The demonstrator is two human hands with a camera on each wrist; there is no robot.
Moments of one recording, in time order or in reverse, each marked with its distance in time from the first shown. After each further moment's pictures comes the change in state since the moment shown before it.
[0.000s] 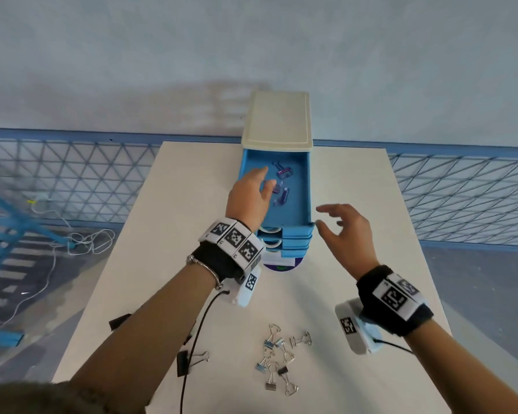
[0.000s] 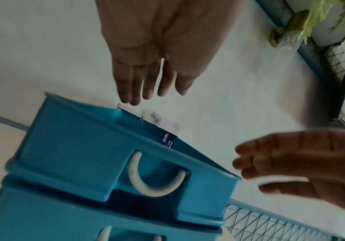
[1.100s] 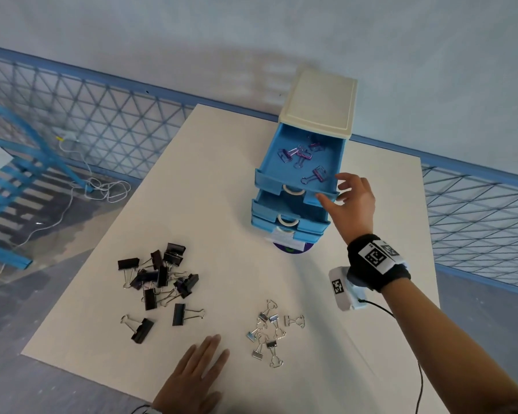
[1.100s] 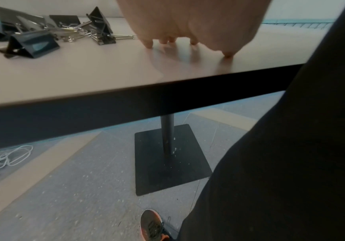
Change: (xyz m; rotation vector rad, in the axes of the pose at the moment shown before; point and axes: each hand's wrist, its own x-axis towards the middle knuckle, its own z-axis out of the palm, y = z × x) left_hand -0.345 -0.196 0.067 0.608 -0.570 0.140; right_hand 0.032 0.006 0.034 0.022 0.005 -0.075
